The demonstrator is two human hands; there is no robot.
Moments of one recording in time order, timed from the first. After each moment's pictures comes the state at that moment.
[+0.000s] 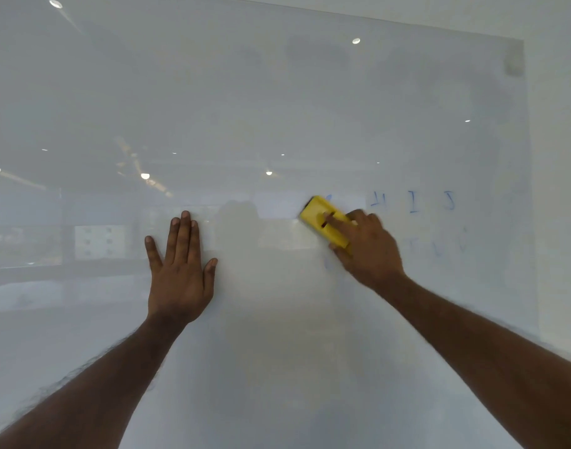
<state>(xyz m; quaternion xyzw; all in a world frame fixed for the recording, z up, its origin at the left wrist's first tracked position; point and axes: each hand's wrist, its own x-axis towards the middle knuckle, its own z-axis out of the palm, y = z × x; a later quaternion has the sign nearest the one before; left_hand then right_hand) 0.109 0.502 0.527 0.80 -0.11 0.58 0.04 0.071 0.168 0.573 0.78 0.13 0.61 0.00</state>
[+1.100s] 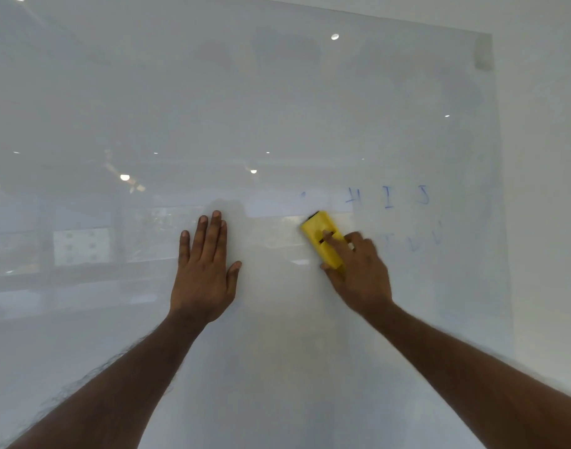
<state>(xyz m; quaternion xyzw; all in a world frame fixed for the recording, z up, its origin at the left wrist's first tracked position) 0.117 0.429 0.534 0.80 -0.20 0.56 0.02 0.073 0.143 0.524 0.78 0.10 0.61 -0.06</state>
